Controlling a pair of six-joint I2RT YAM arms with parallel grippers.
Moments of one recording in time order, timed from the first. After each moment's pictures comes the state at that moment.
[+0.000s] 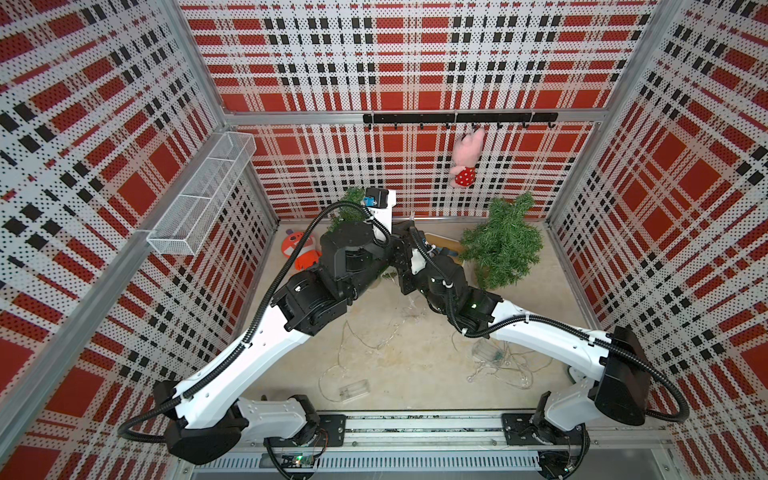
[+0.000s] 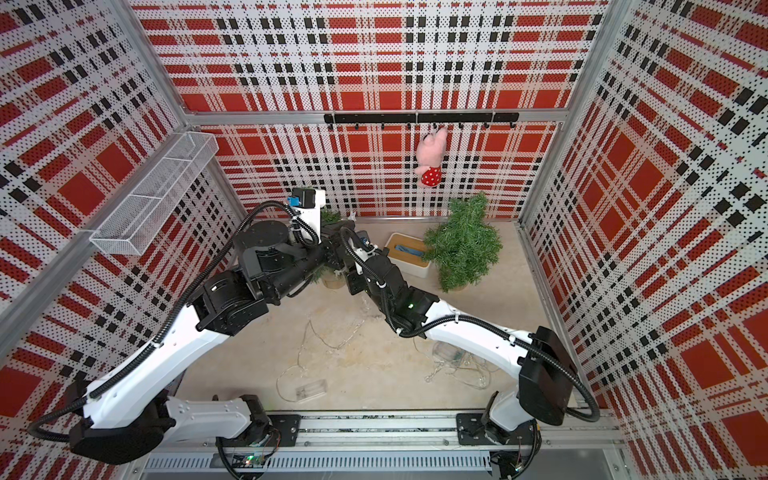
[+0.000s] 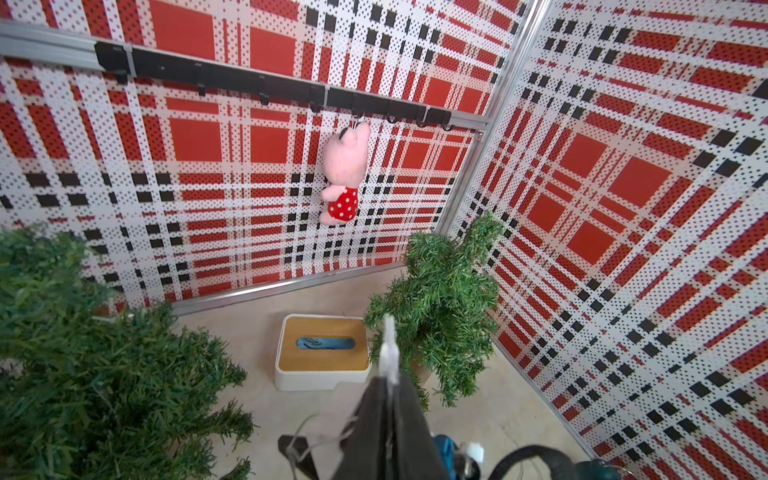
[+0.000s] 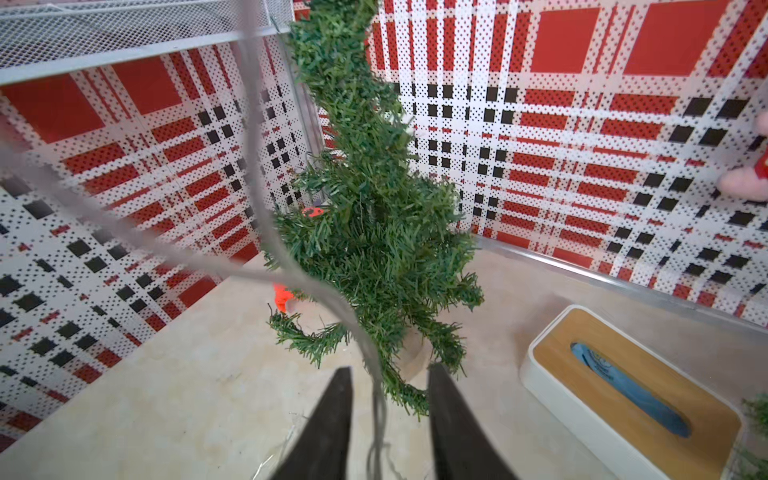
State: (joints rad) left arm -0.89 1.24 1.58 -0.44 -0.28 -0.32; right arm 0.96 1.50 1.23 0.10 0.33 0.17
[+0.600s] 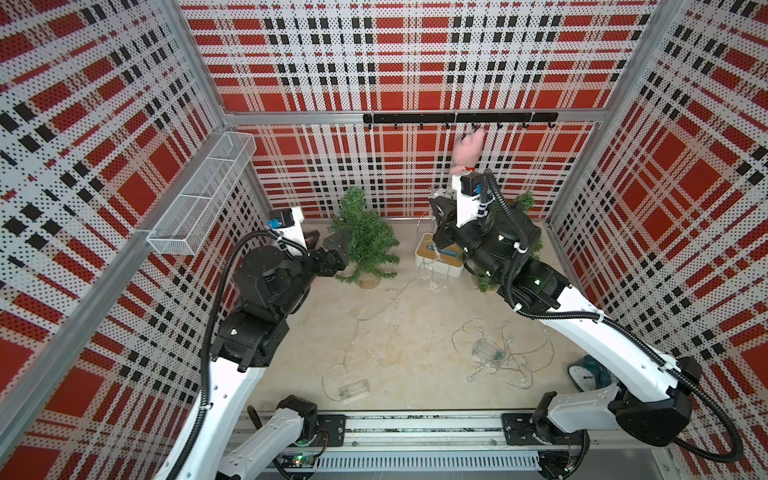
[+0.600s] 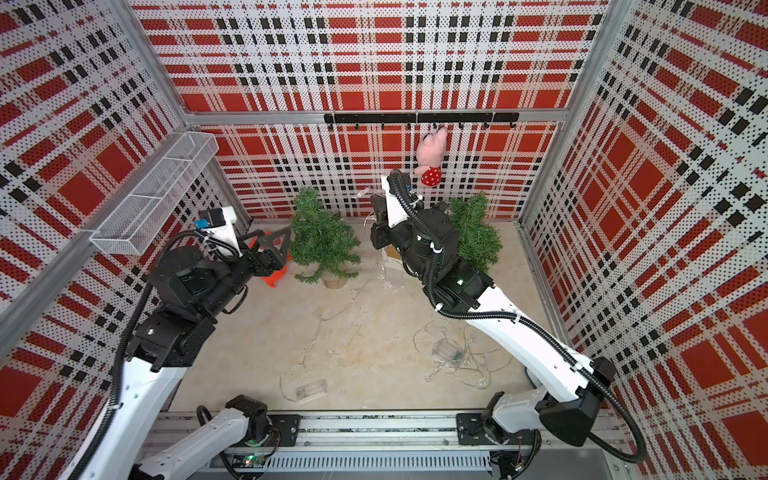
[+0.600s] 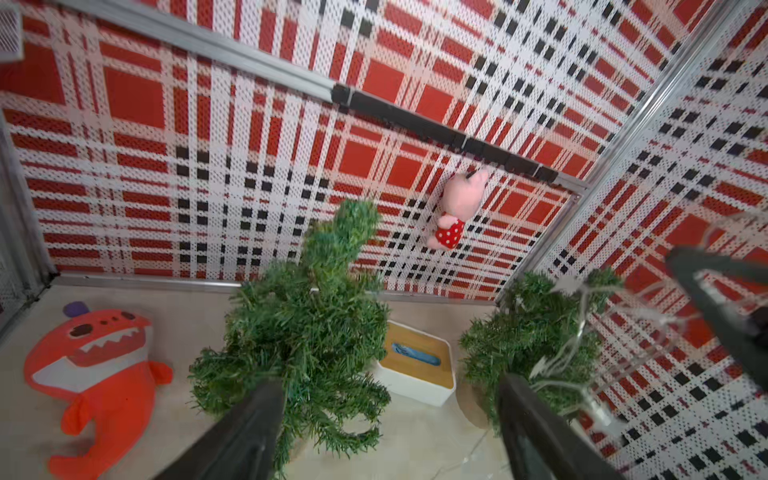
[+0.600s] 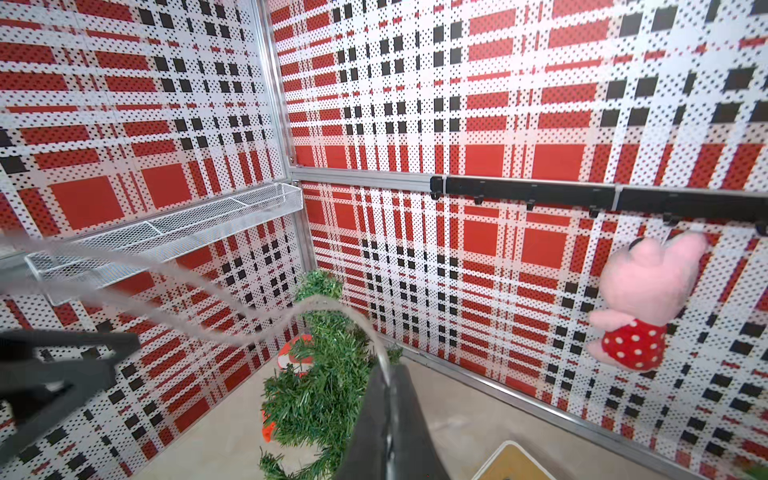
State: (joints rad) left arm -0.33 0.88 1.14 -0.39 0.04 -0.36; right arm 0.83 1.35 1.57 -0.08 0.26 0.01
